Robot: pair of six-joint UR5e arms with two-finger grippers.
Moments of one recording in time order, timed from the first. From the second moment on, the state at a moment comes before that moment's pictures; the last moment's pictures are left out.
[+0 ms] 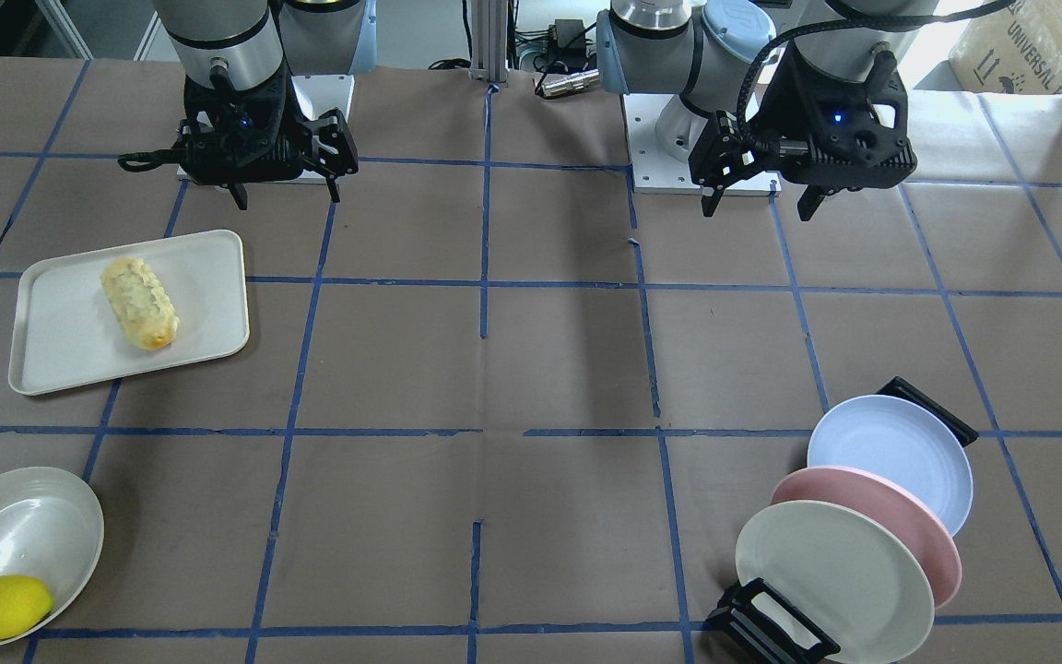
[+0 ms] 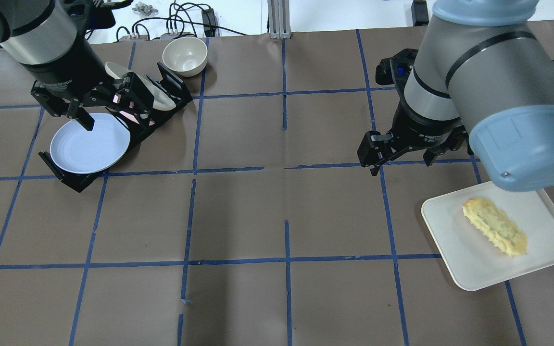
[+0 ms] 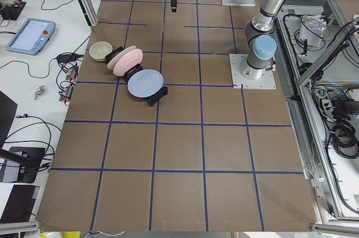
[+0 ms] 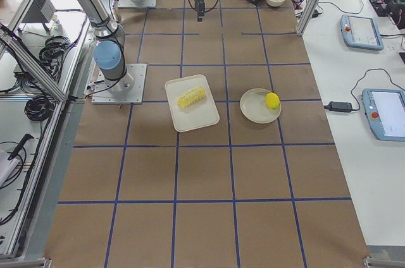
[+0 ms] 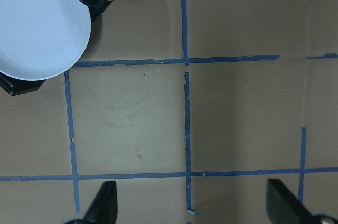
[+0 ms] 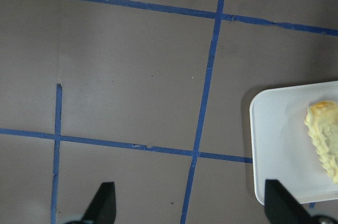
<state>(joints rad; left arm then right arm) -1.54 -1.52 -1.57 -1.63 1.57 0.05 1.68 -1.69 1.78 -1.62 -1.58 -0.03</state>
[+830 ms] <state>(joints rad) -1.37 -1.57 -1.55 -1.63 1.56 0.28 1.60 -1.69 1.83 -1.66 -1.60 -0.20</state>
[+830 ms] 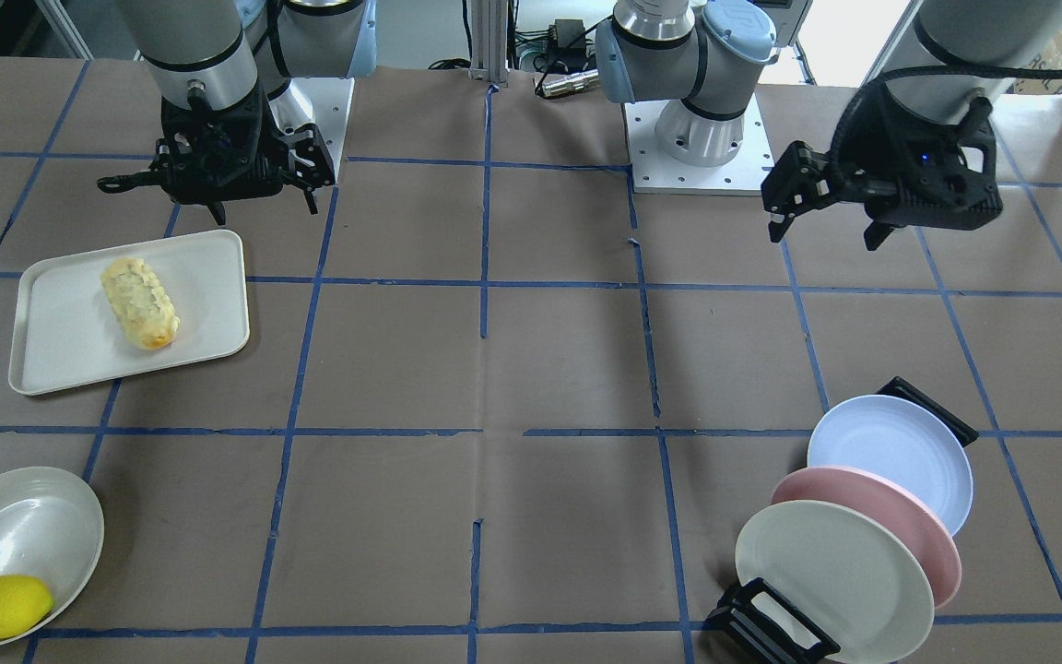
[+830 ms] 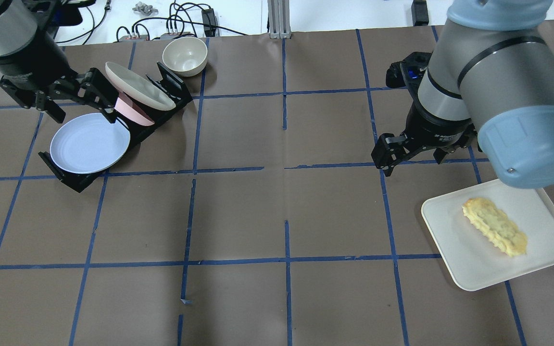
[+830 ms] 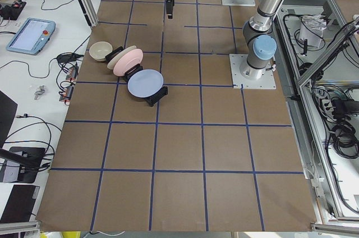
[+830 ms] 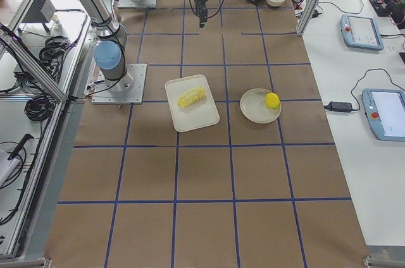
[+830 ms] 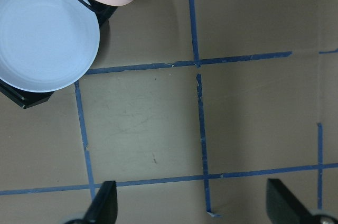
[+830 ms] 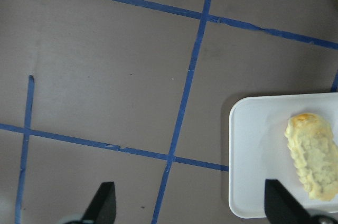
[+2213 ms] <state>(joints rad) -1.00 -2.27 -1.16 -1.61 1.50 0.82 1.01 -1.50 2.32 -2.37 -1.57 -0.89</state>
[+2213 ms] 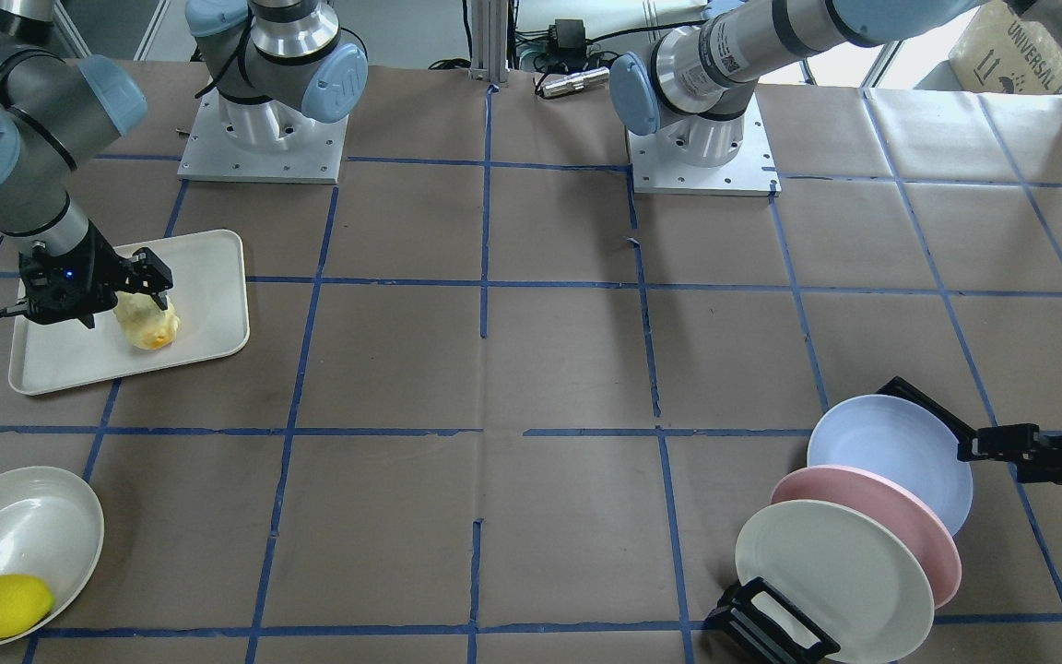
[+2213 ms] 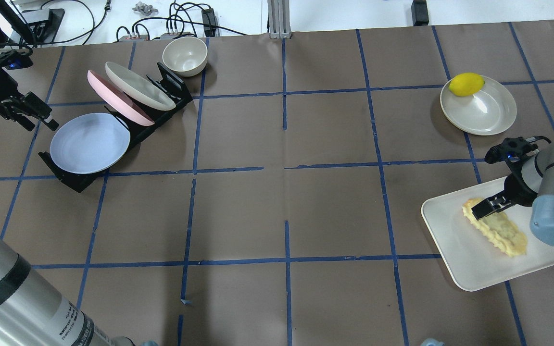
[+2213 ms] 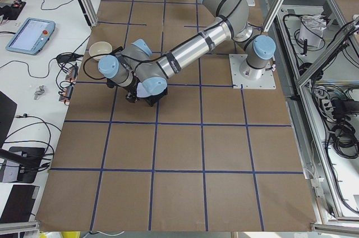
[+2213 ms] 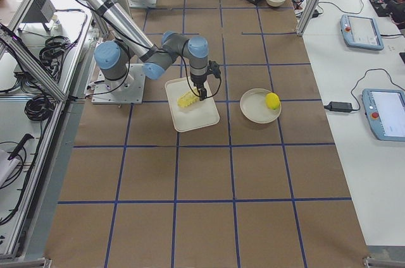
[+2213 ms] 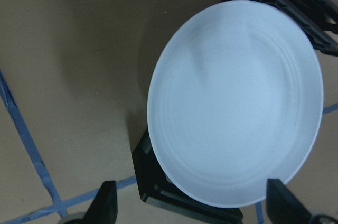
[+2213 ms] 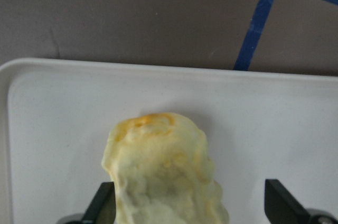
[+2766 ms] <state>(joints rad) -1.00 -2.35 -1.15 -1.62 1.47 0.80 1.00 -1.57 2.33 -2.37 -1.58 -0.85</state>
